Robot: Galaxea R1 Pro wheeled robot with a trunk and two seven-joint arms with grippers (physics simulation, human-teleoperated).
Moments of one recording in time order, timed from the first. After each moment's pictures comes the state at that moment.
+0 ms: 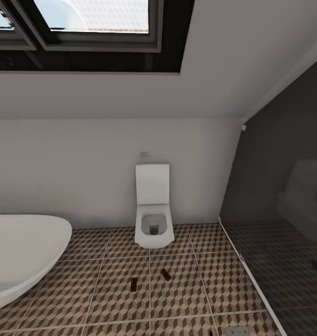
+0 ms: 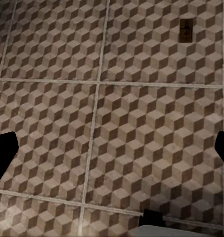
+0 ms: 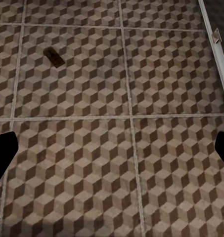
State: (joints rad) left arm -0.36 0.03 -0.42 0.07 0.48 -0.45 0.16; right arm -0.38 0.00 0.25 -0.02 -0.16 -0.49 -0.12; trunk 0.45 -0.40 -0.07
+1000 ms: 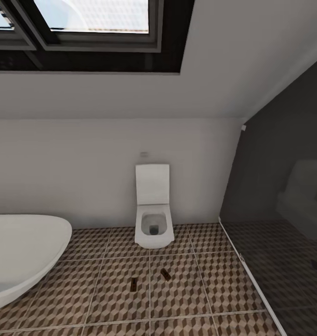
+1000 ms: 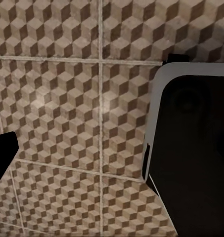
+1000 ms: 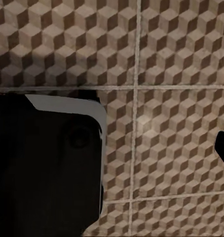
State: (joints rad) left arm -0.24 0.05 -0.42 0.08 0.48 0.00 0.17; right arm -0.27 -0.01 0.25 -0.01 -0.16 0.01 -0.11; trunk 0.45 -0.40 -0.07
